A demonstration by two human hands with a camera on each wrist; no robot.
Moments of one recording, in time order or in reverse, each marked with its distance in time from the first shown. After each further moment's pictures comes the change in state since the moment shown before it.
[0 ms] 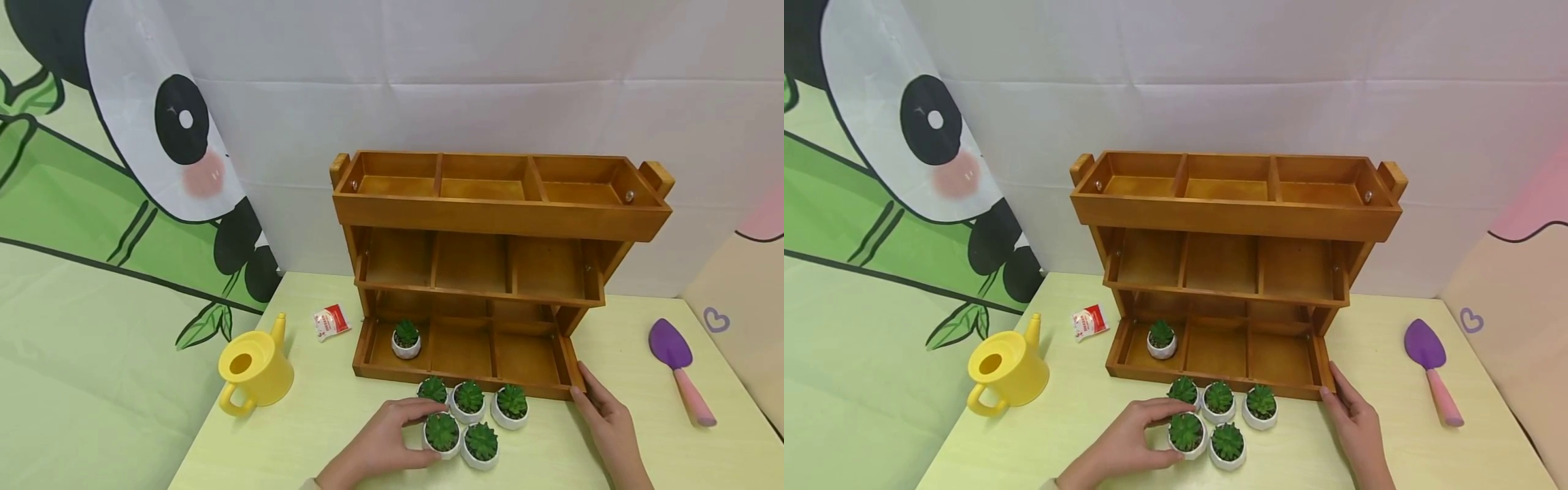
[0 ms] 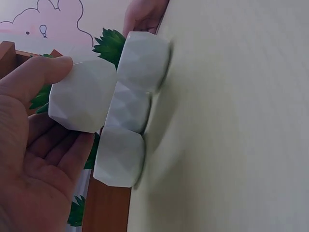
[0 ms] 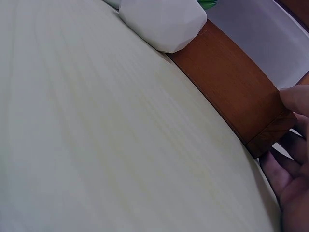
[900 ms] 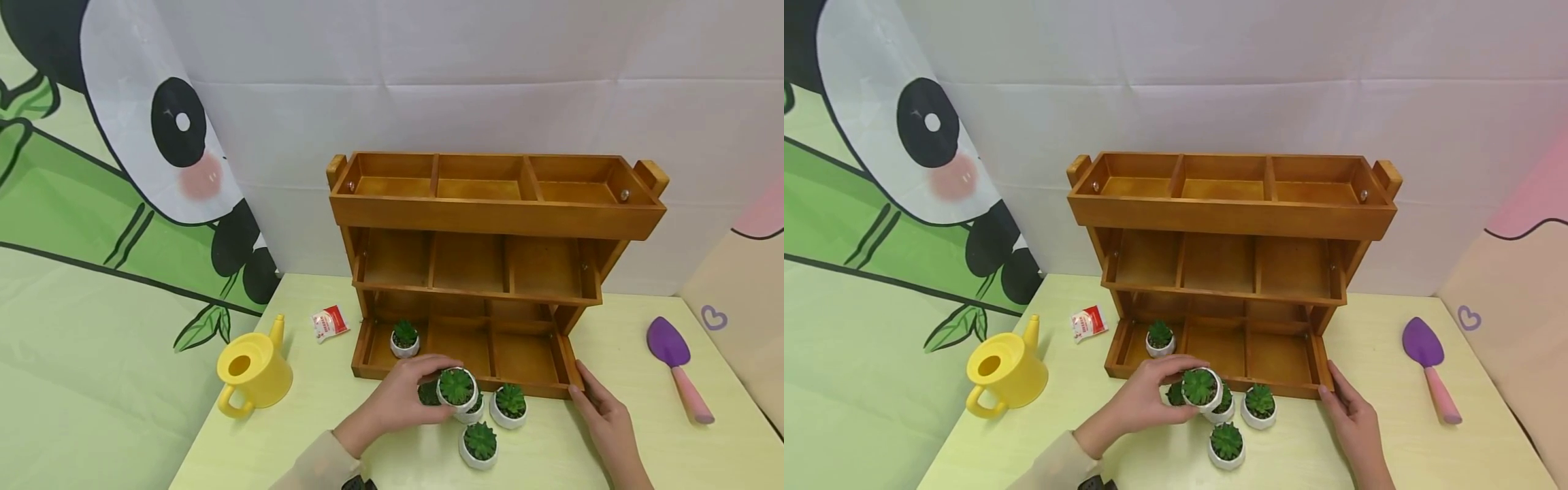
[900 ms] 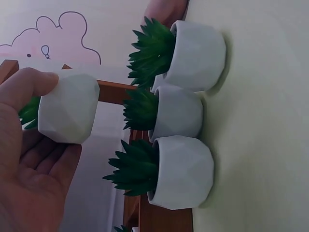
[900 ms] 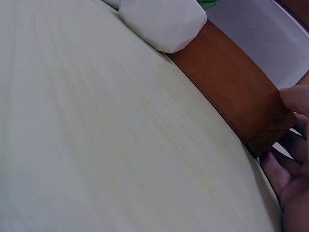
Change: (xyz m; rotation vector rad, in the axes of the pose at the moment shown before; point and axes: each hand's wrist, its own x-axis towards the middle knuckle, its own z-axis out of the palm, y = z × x) left_hand 0.059 0.024 -0.022 -0.052 0.044 0.100; right_hand 0.000 0.003 0.001 0.020 0.004 -0.017
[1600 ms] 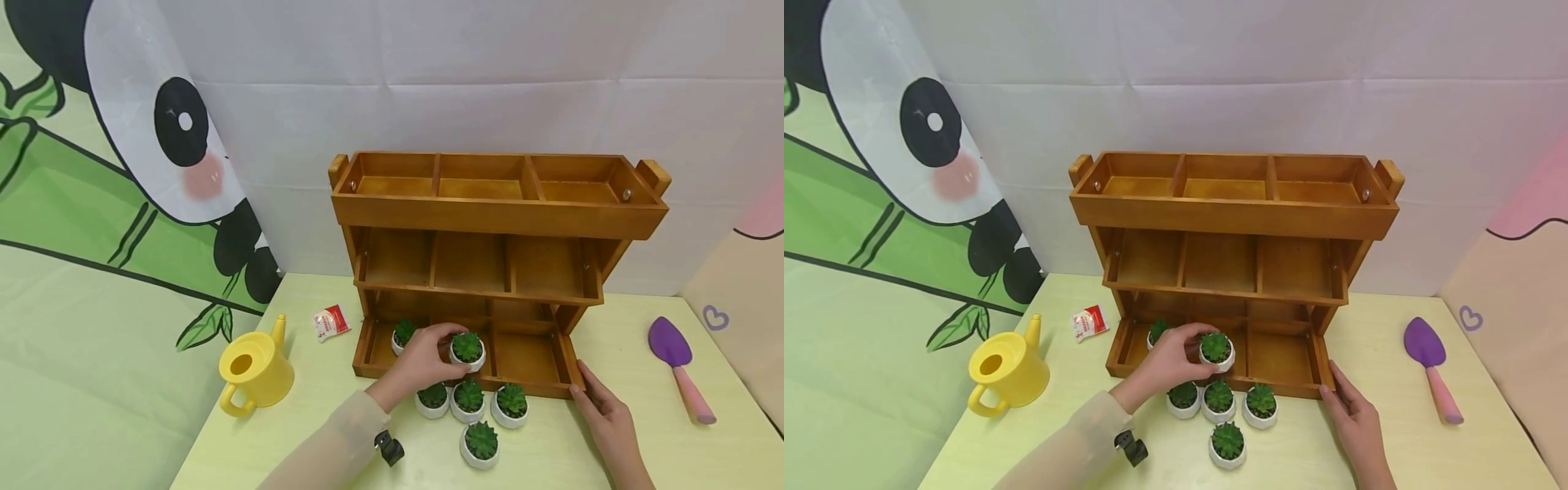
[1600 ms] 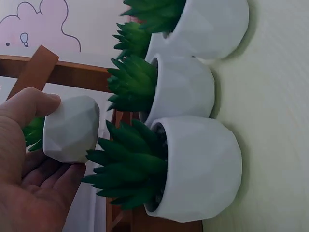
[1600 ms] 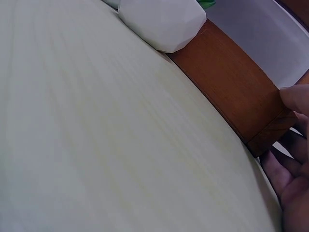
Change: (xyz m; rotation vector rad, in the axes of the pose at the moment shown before) left_hand 0.055 -0.020 0.006 0.063 0.066 -0.291; right_hand 0.001 -0.001 -0.001 -0.002 -0.003 0.028
